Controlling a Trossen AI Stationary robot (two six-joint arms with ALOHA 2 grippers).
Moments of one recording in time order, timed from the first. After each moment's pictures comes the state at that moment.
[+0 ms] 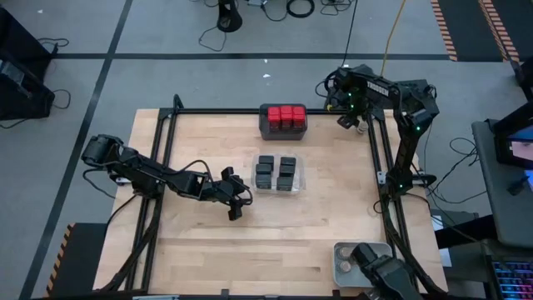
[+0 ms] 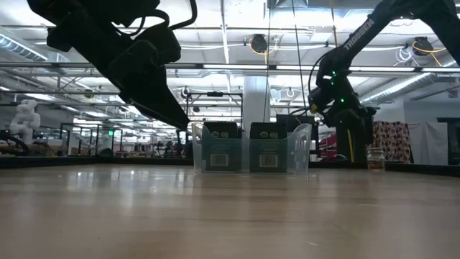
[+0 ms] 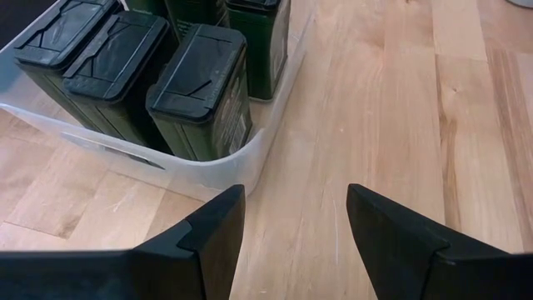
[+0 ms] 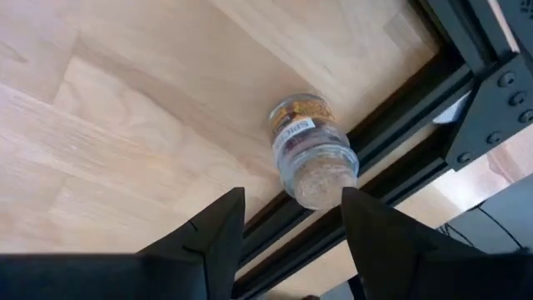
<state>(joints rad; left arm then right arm) -0.20 1.47 0.64 0.11 -0.29 -0.31 -1.09 1.93 1.47 -1.39 0.20 -0.13</state>
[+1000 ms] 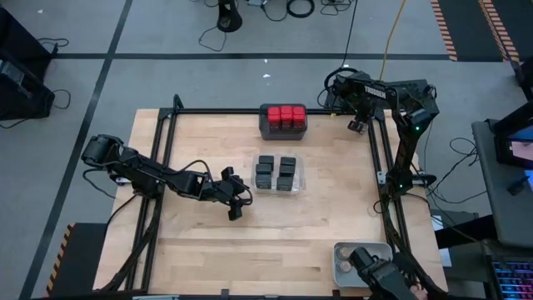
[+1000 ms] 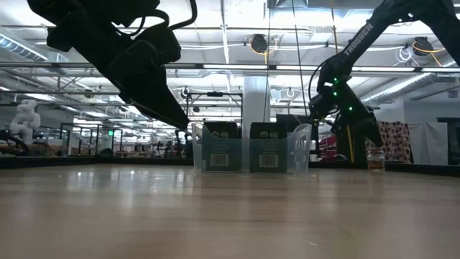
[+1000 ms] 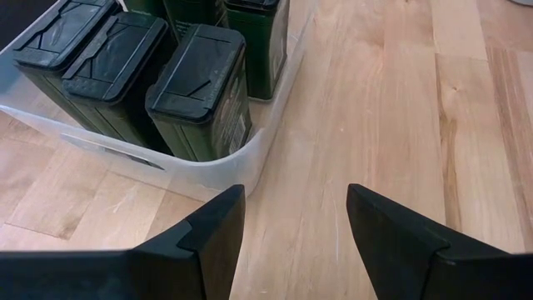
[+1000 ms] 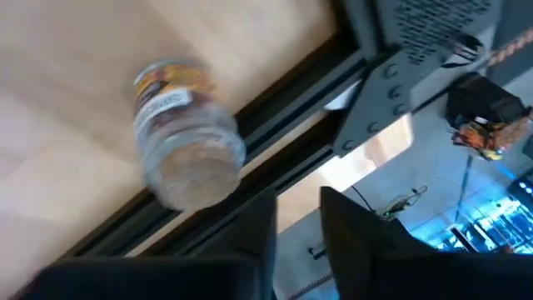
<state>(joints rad) -0.20 1.47 0.64 0.11 -0.29 -0.30 -1.08 1.93 1.37 -1.32 0.55 -0.31</state>
